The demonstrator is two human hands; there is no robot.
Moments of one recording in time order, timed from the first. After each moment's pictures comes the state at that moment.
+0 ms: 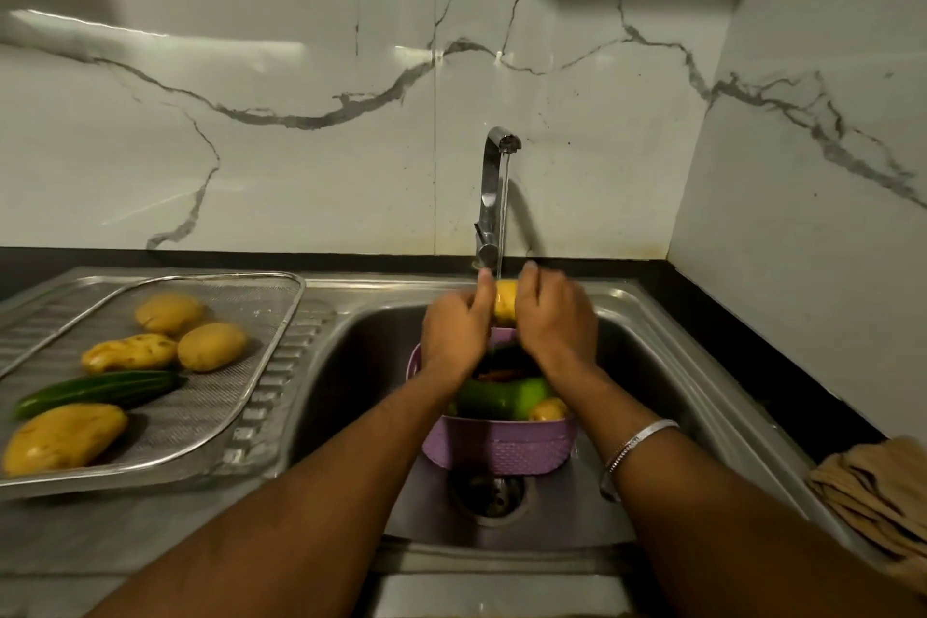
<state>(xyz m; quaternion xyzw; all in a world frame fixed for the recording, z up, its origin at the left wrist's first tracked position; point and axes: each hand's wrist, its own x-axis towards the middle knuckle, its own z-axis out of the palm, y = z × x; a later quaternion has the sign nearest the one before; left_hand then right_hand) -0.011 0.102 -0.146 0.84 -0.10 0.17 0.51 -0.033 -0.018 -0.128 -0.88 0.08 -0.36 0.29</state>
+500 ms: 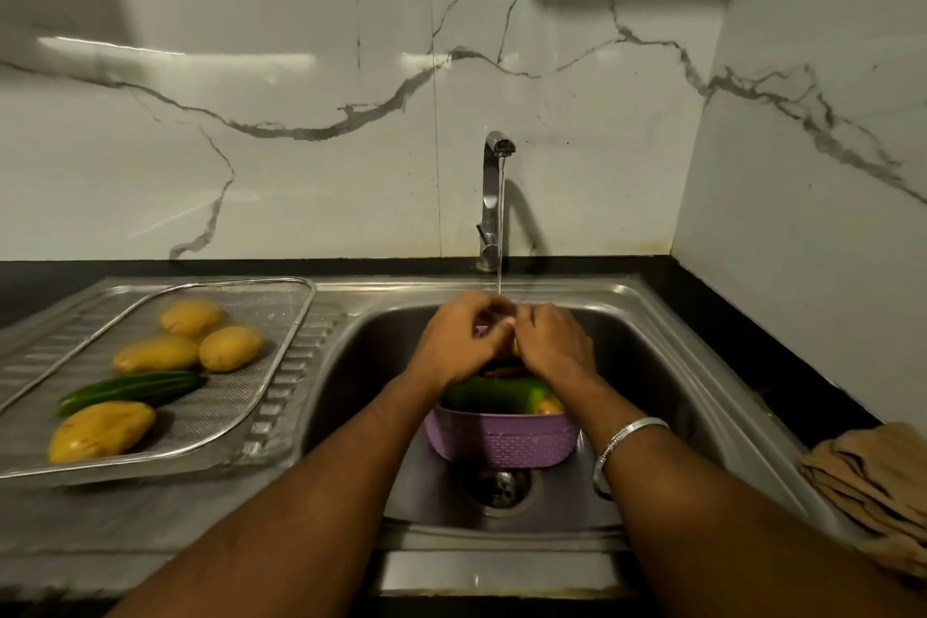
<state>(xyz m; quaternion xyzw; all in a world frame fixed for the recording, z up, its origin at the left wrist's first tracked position) -0.013 0.118 -0.153 0.85 -0.28 0.16 0.41 -0.034 -0.026 -0.145 -0.94 0.12 -0.17 0.29</state>
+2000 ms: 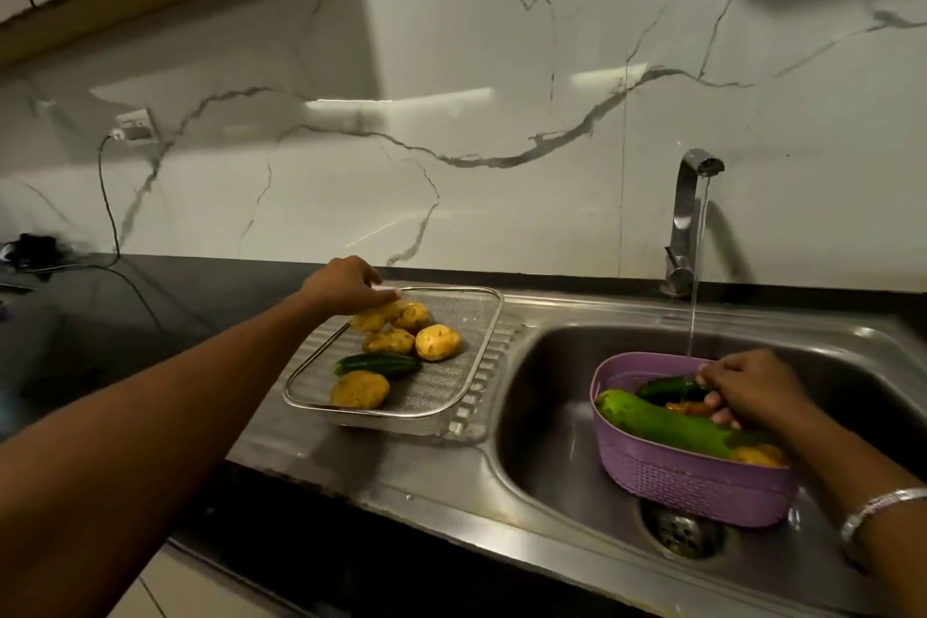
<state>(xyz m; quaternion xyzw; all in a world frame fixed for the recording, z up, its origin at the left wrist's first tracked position) -0.036 0.447 -0.038 0.99 0.07 0.11 0.11 -0.019 -0.042 -0.161 -0.88 0.09 -0.03 0.47</state>
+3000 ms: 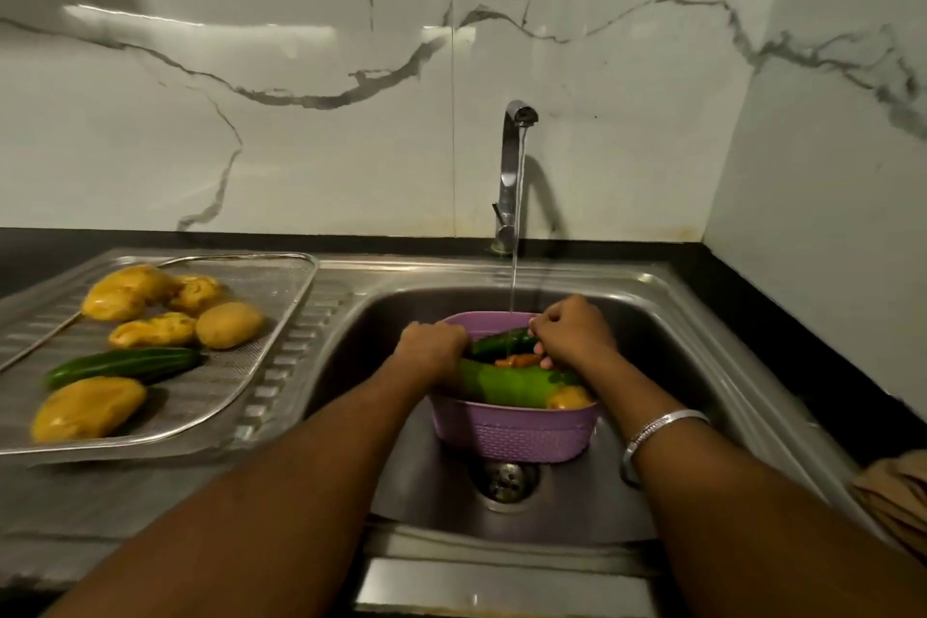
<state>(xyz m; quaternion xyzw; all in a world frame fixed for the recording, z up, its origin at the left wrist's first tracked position) 0.016 0.143 -0.168 0.98 -0.18 -0.05 -0.03 -0.007 -0.049 -0.162 -0.92 0.10 -0.06 0.38</state>
